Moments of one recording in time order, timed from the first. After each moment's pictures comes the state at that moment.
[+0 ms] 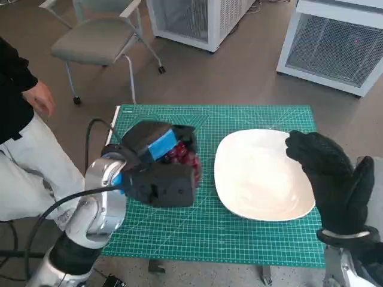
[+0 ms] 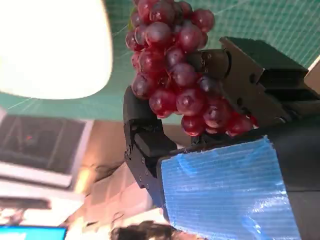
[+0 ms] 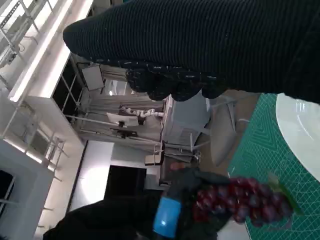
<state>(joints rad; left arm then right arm) -0.81 0.43 -0.34 0.00 0.69 0.33 -0.53 -0.23 -0.17 -0.17 -0.18 0.39 -0.10 0.31</state>
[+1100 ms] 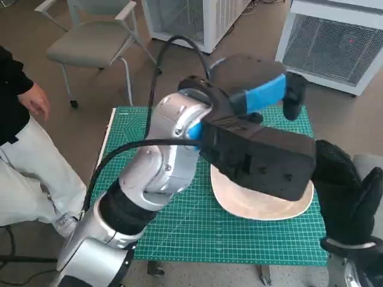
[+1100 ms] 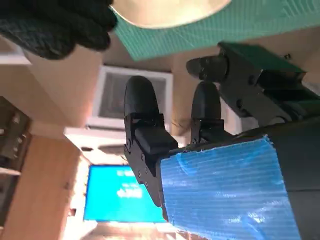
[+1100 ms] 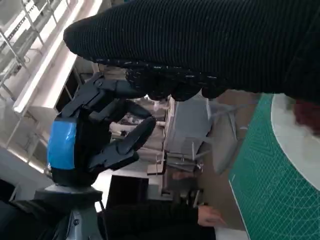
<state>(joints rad) -1.30 0.16 -0.42 0.29 0.63 0.25 -0.55 -0.18 -0.16 -0.20 -0.23 0.39 -0.12 0.30</state>
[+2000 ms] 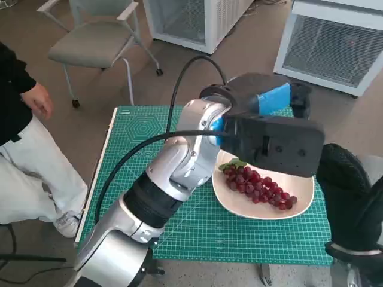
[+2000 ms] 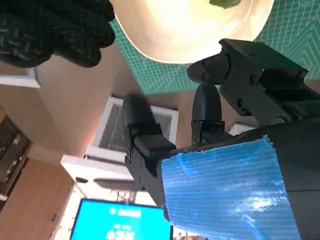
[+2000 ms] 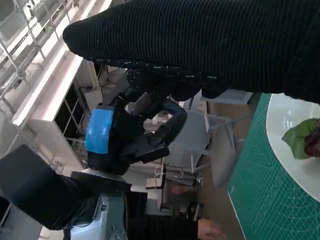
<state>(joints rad) -1.35 0.06 -0.42 0.60 0.56 0.22 -0.48 -0.15 -0.15 -0.20 -0.25 0.36 -0.13 0.25</state>
